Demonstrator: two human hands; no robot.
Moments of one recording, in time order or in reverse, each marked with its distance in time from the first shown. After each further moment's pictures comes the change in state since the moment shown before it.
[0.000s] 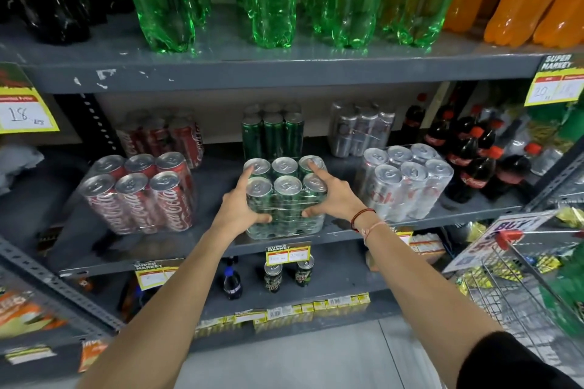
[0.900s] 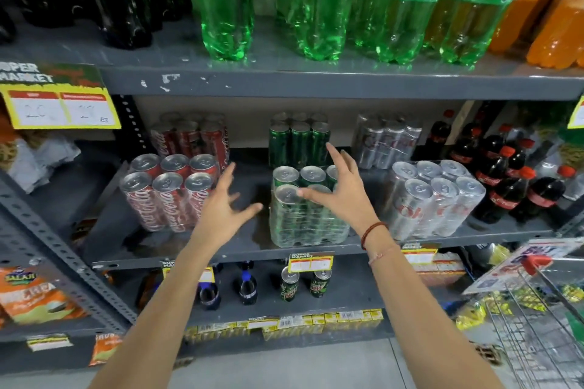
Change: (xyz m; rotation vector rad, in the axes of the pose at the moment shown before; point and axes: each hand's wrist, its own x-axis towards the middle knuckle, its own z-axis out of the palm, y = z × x) left_hand -0.030 -0.029 -0.059 -0.159 0.207 0.142; right_hand -0.013 -0.066 0.017 0.095 0.285 -0.122
